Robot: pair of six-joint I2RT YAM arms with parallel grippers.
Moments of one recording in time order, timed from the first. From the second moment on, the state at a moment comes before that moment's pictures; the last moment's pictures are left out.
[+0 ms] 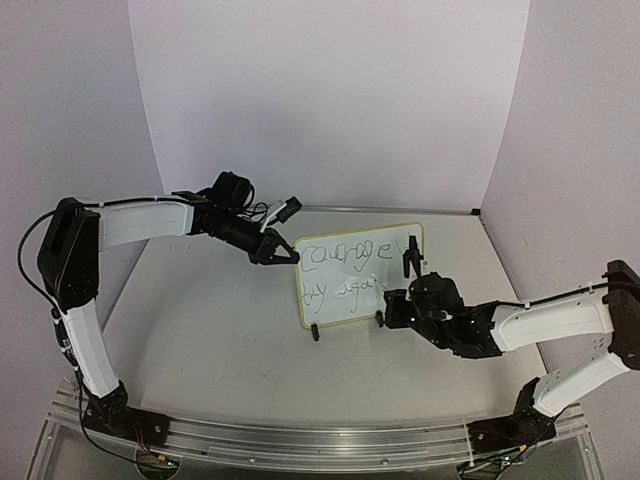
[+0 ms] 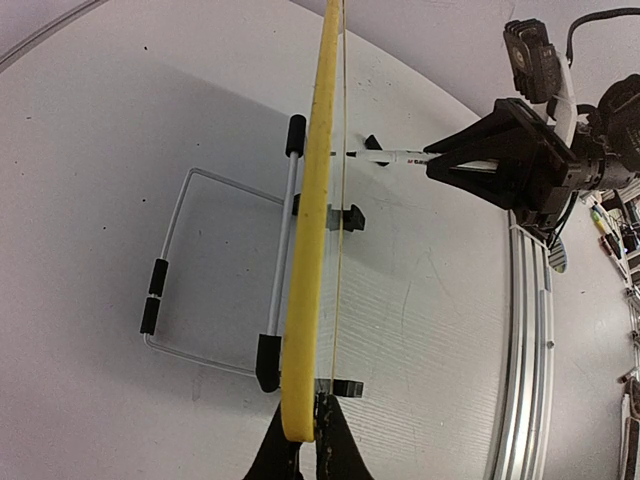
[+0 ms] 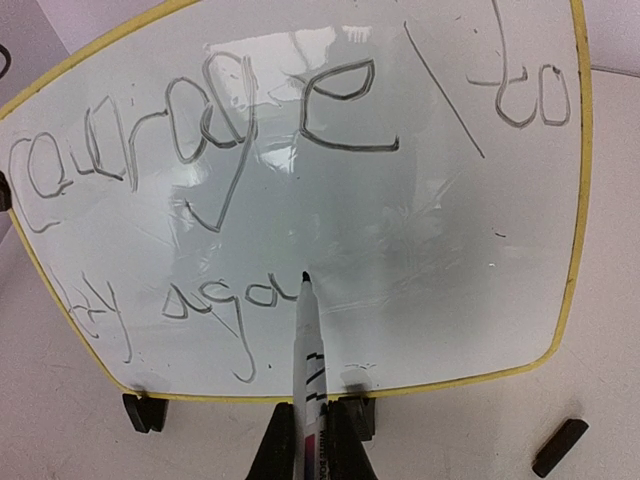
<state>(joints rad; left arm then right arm) -0.57 1.84 1.41 -0.40 0.77 0.22 0.95 1.40 0.58 0.29 0.50 0.56</state>
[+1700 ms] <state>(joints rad) -0.58 1.84 1.41 -0.40 0.77 0.22 0.99 1.33 0.56 0.27 0.56 0.63</state>
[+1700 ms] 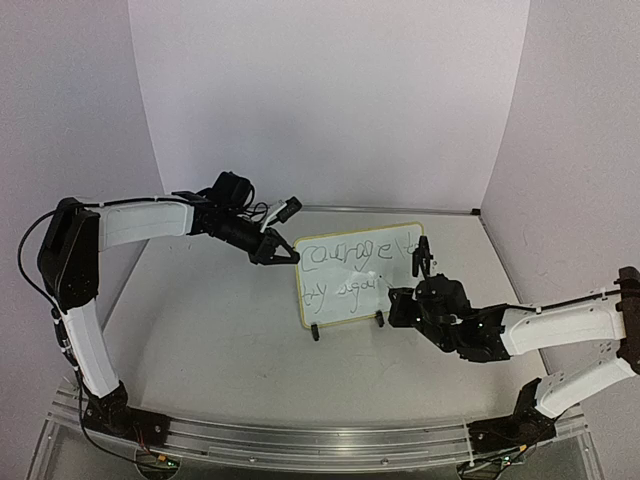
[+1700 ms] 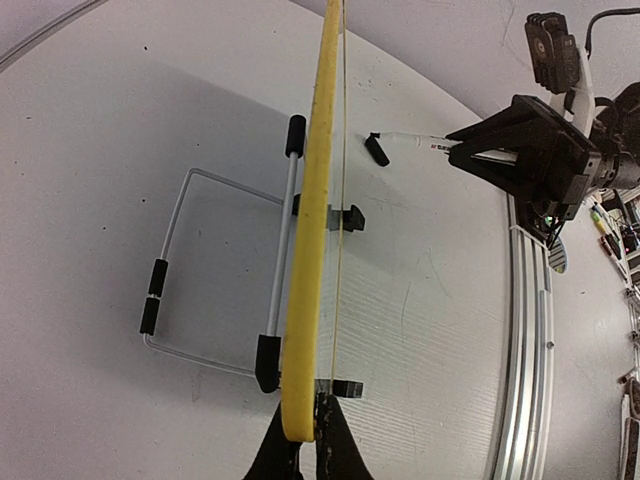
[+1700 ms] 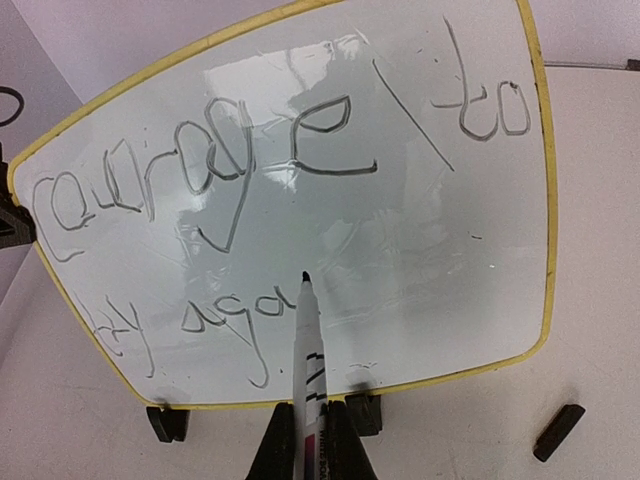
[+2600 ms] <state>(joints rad) -0.58 1.84 1.41 -0.40 0.77 0.22 0.96 1.44 0.63 0.27 0.56 0.60</state>
